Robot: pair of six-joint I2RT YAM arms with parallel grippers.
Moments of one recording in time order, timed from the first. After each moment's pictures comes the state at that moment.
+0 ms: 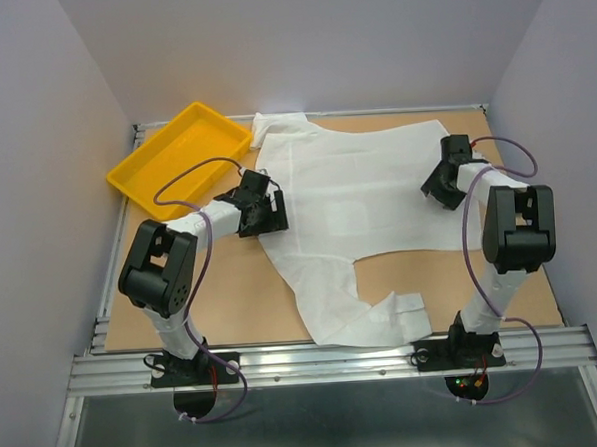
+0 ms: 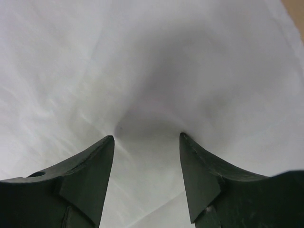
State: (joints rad) left arm -0.46 1.73 1.03 -0.29 -0.03 -0.51; right arm -0.07 1.86 1.22 -0.43 0.24 0.65
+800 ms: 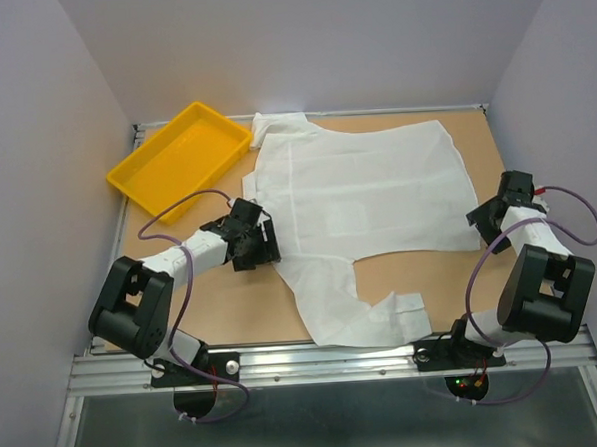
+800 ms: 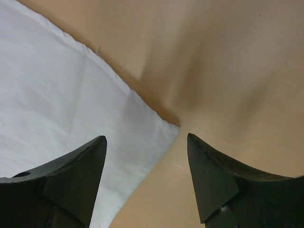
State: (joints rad) left arm -0.50 1.46 0.76 -0.39 0.03 -0.65; right arm -0.38 1.40 0.83 -0.50 0.21 0.74
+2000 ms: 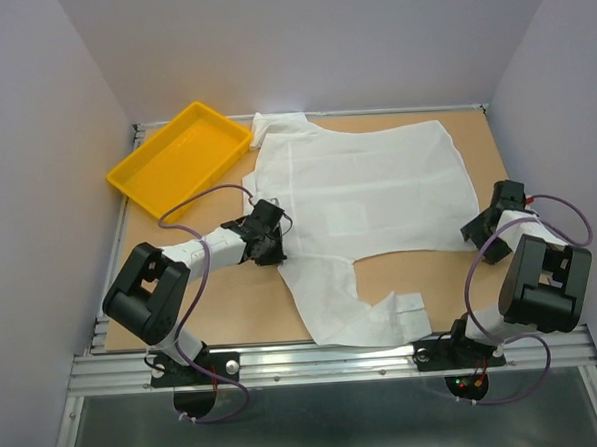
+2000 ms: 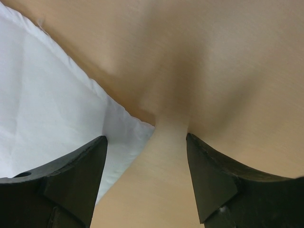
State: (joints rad) left arm -0.63 1.57 0.81 -0.32 -0.04 -0.64; right arm -0.38 1.45 0.75 -0.45 0.22 0.67
